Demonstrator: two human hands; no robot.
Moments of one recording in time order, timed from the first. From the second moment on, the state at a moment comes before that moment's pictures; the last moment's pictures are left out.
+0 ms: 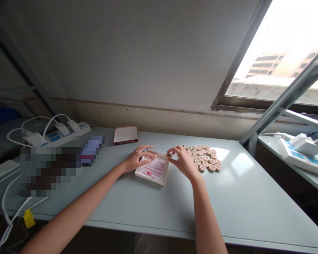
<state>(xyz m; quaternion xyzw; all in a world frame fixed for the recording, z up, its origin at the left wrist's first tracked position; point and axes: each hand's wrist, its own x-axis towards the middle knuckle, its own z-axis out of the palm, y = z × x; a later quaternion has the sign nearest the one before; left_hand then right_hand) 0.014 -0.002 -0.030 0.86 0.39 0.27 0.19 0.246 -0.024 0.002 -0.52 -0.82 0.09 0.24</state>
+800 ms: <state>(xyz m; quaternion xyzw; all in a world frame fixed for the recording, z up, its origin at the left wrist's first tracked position) 0.013 0.008 -0.040 0.81 0.43 0.34 0.20 0.272 -0.026 -0.001 -0.67 -0.73 -0.04 0.11</state>
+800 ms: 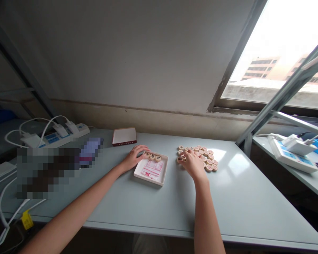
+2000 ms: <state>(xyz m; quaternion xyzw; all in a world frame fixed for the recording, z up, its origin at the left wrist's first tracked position) 0.013 0.010 -0.045 0.80 0.52 0.30 0.09 0.227 -0.027 -0.007 -0.54 -0.82 0.00 0.17</state>
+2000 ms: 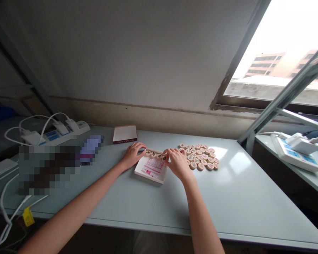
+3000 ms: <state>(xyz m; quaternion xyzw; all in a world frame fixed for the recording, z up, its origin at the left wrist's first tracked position) 0.013 0.009 -0.043 0.78 0.50 0.33 0.19 0.206 -0.018 -0.003 -0.46 -0.82 0.15 0.30</state>
